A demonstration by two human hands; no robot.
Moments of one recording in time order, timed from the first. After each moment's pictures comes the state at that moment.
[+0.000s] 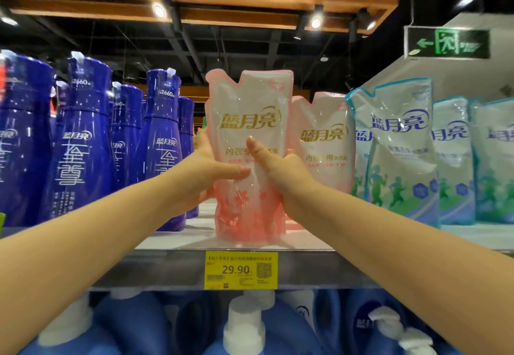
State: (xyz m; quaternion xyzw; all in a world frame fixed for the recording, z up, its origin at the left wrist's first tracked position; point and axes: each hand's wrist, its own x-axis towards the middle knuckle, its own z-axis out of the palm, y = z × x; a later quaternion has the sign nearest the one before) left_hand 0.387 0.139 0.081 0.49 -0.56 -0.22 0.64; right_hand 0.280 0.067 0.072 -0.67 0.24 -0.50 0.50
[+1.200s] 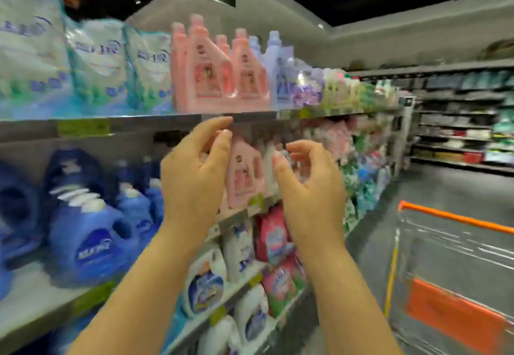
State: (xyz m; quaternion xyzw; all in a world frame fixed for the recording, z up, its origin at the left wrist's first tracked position) left_hand -0.117 0.282 -0.061 0.28 -0.65 -0.14 0.69; right_hand -0.239 0.325 -0.084 -0.53 0.51 -0.67 -0.08
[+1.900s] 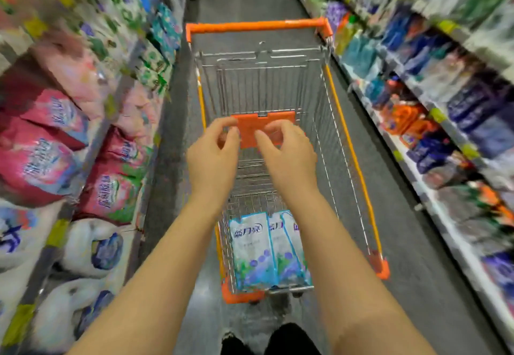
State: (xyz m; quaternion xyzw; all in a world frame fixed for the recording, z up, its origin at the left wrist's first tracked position) left_hand -0.555 0.253 -0.334 0.23 -0.78 -0.49 0.31; right_hand -0.602 0.351 -0.330 -0.14 0.87 -0.47 -0.04
